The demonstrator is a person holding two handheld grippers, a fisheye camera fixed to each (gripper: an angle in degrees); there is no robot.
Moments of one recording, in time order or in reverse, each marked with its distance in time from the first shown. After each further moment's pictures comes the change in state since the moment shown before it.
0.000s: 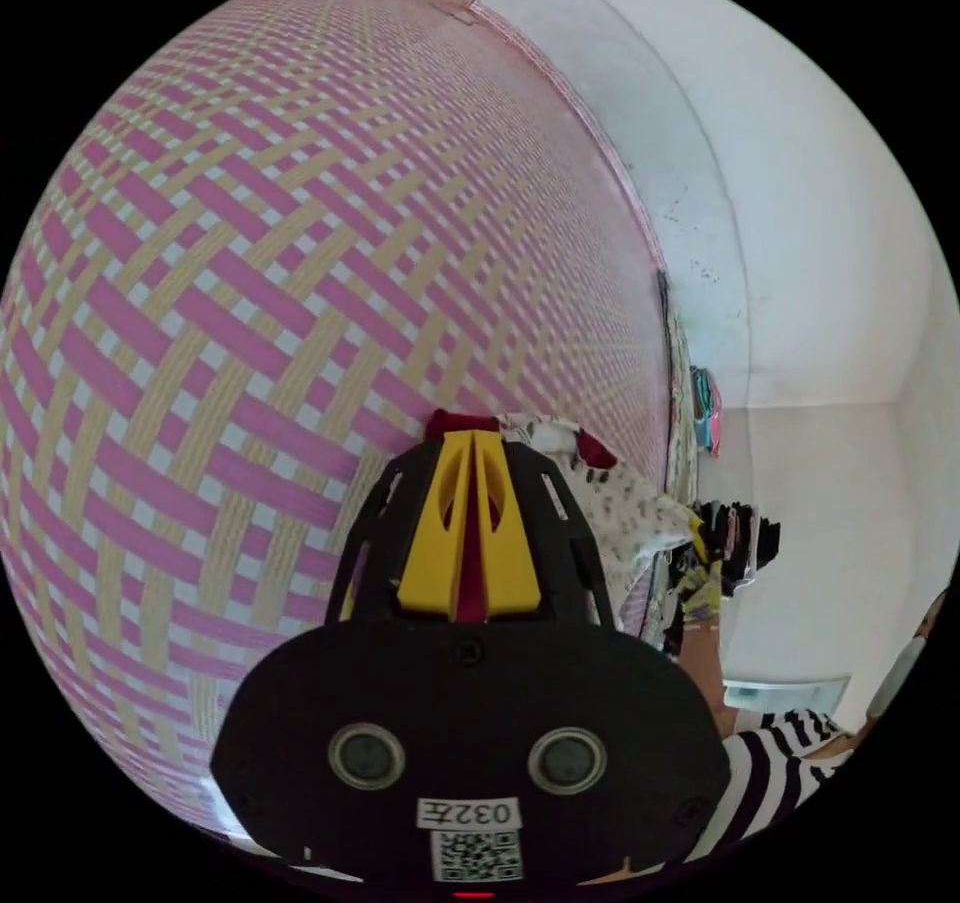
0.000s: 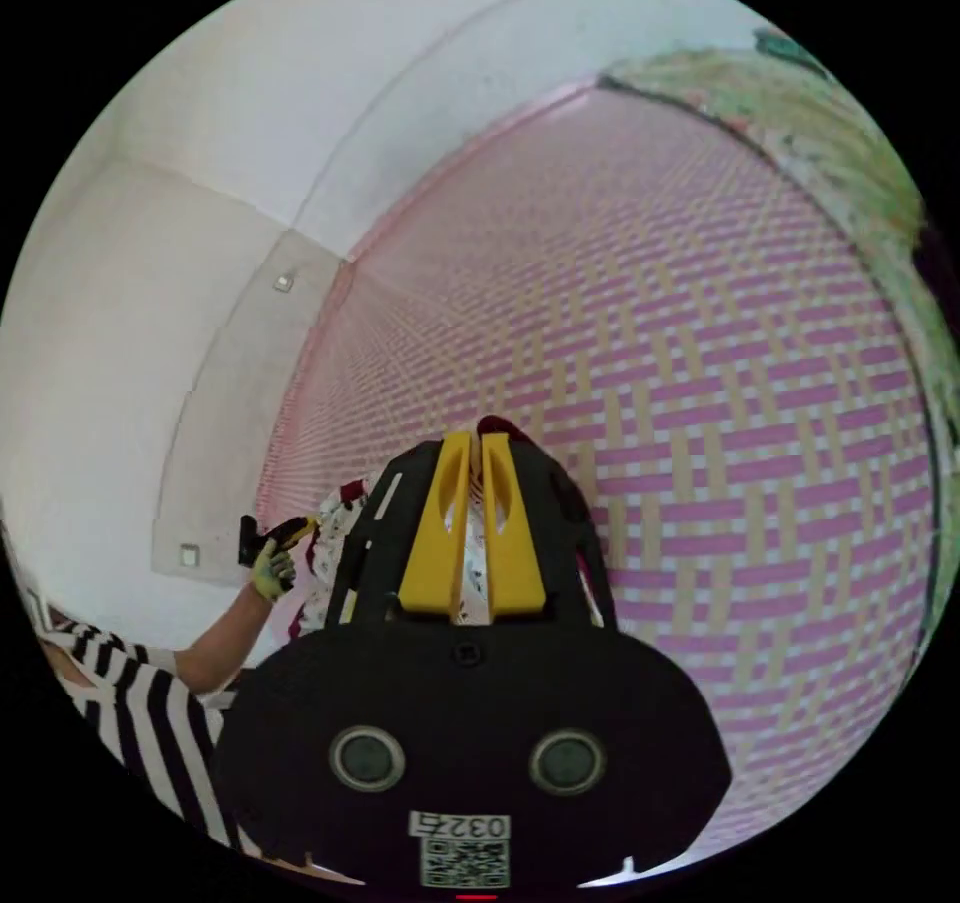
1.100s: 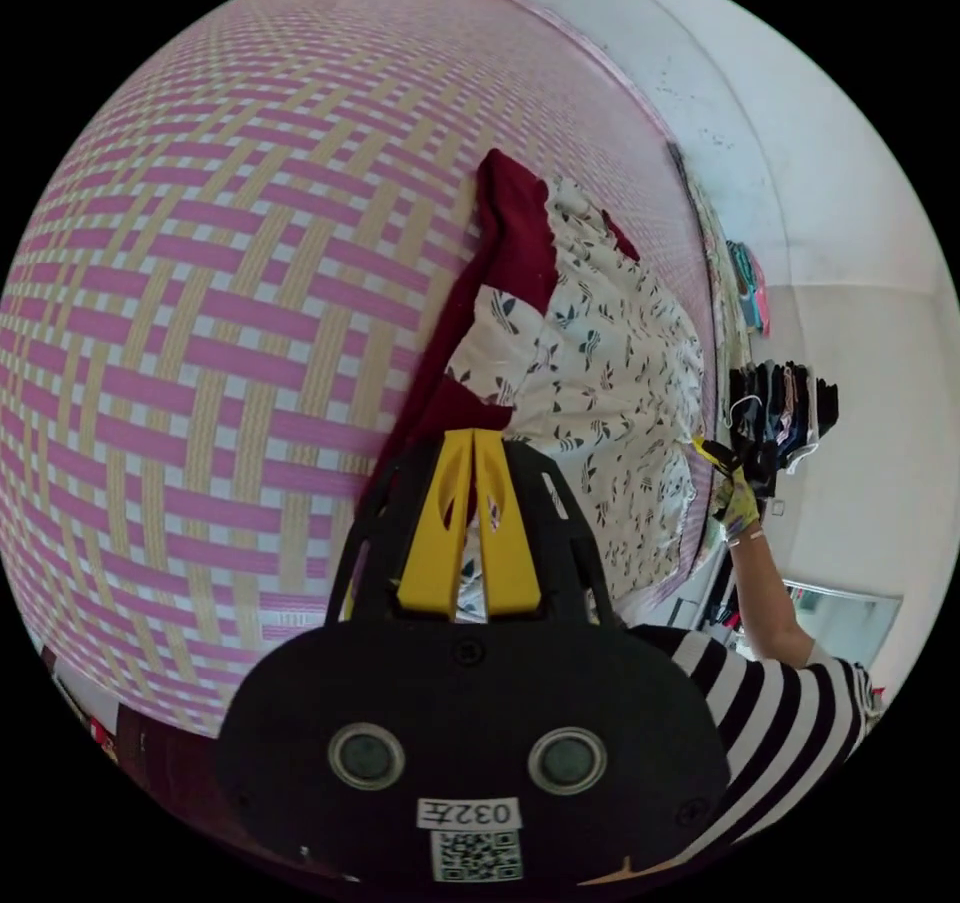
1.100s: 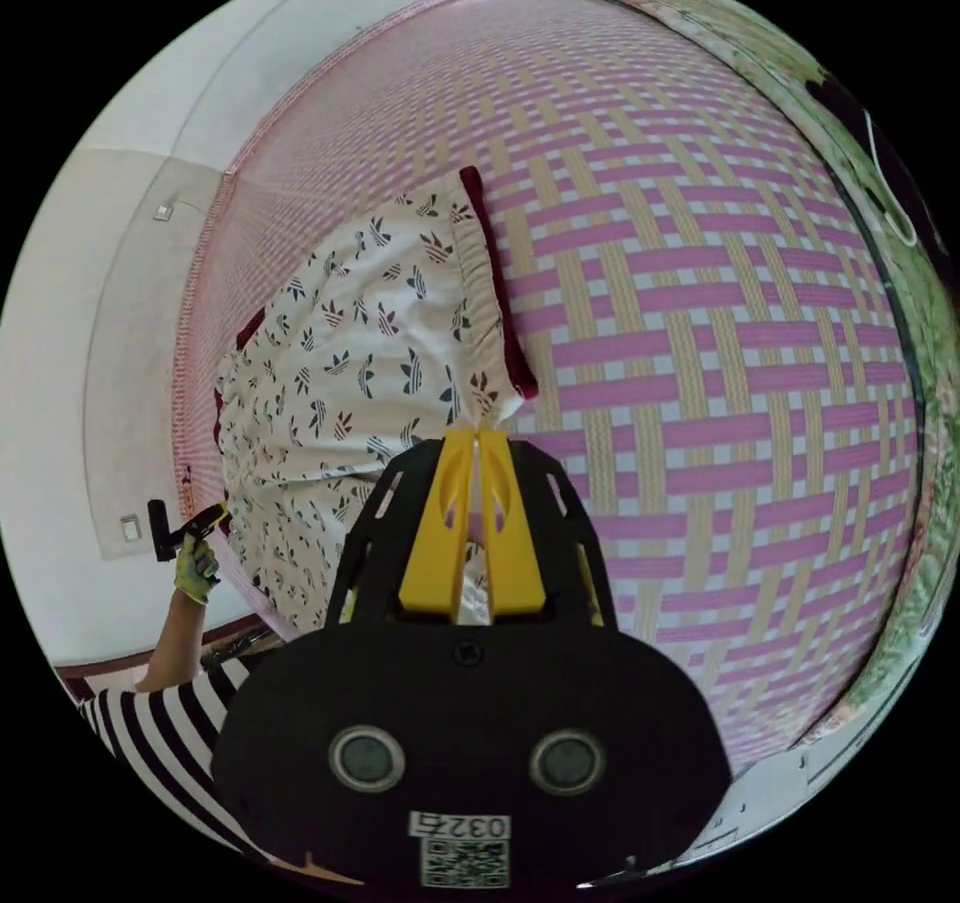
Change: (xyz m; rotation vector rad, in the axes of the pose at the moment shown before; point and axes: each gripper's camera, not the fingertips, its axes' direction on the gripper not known) left arm -0.074 0.117 0.040 -0.254 -0.172 0.167; right arm 0.096 0.120 0.042 -0.276 0.286 0.137
